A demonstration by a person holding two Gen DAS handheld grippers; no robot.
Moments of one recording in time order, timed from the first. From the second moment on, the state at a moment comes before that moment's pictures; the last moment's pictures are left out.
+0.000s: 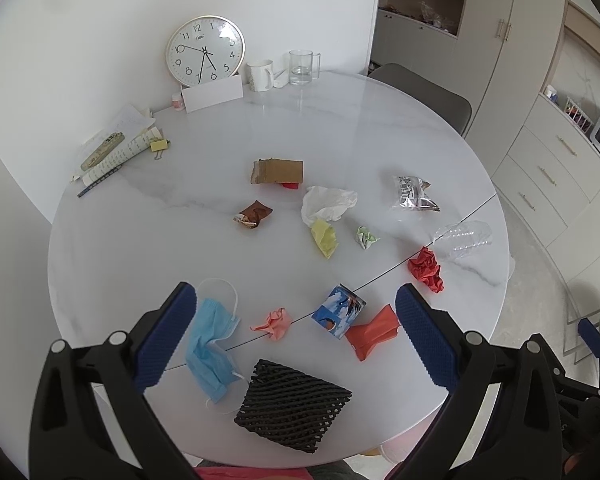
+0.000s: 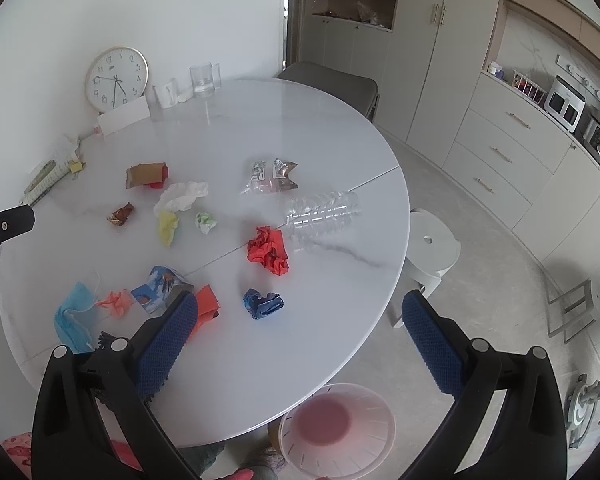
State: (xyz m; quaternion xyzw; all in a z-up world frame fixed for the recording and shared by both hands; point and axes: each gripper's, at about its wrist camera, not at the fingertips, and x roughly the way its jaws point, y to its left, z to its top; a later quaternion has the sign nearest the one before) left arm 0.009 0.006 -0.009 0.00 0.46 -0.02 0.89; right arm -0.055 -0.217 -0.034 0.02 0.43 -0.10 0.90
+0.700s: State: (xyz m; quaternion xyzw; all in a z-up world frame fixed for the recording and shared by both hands) left arm 0.009 0.009 -0.012 0.00 0.46 -0.02 0.89; right arm -0.056 -0.214 -0.041 0.02 0.44 -0.10 0.89
